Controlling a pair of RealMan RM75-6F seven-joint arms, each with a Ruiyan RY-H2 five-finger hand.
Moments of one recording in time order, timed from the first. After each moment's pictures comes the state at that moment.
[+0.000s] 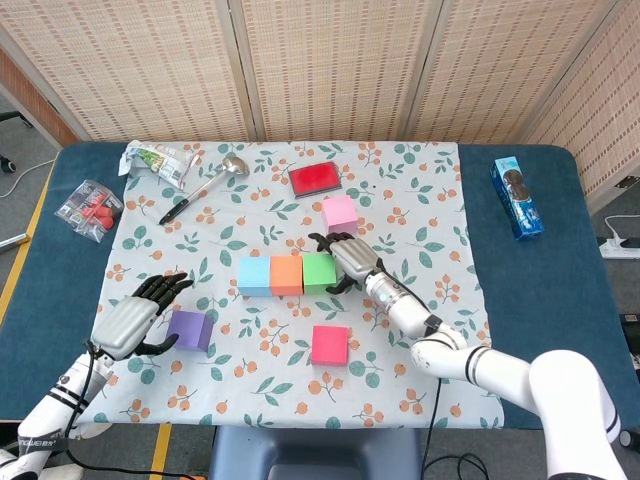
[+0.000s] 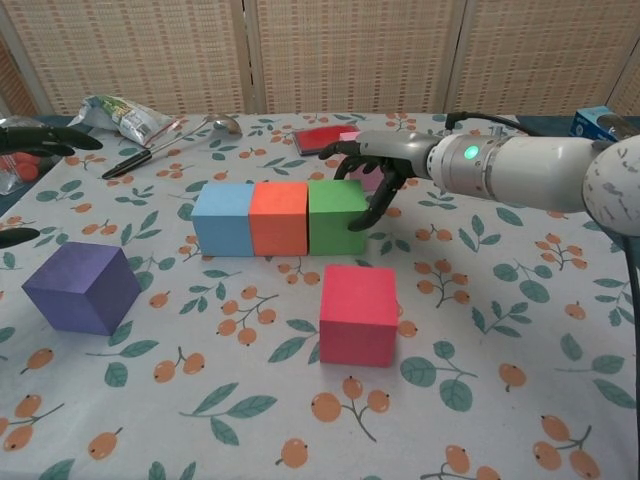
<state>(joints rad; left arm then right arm) -0.50 -1.07 -0.03 -1.75 1.47 1.05 -0.11 1.02 -1.70 0.27 -1.05 -1.11 0.55 0.11</state>
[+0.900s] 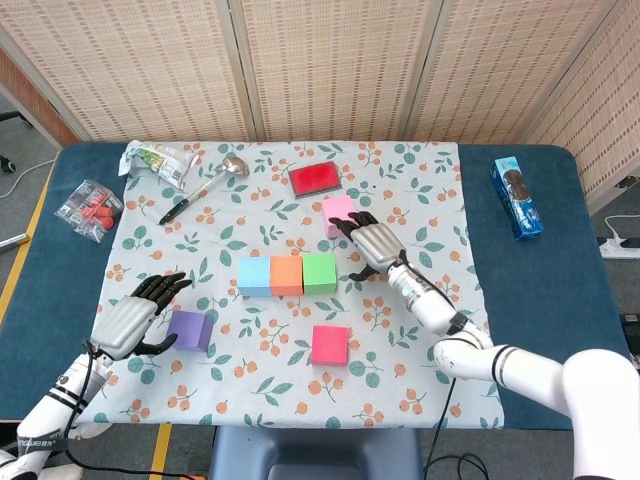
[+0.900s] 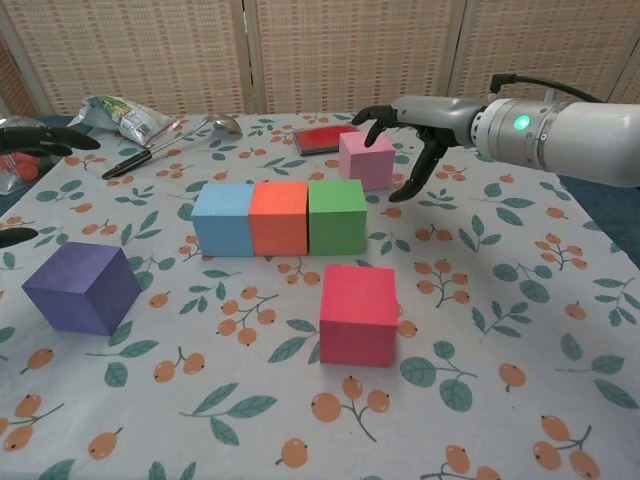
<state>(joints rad) -0.50 -1.07 -0.03 -1.75 1.47 1.05 -0.11 0.98 -1.59 0.24 -1.14 -1.11 0.67 -0.03</state>
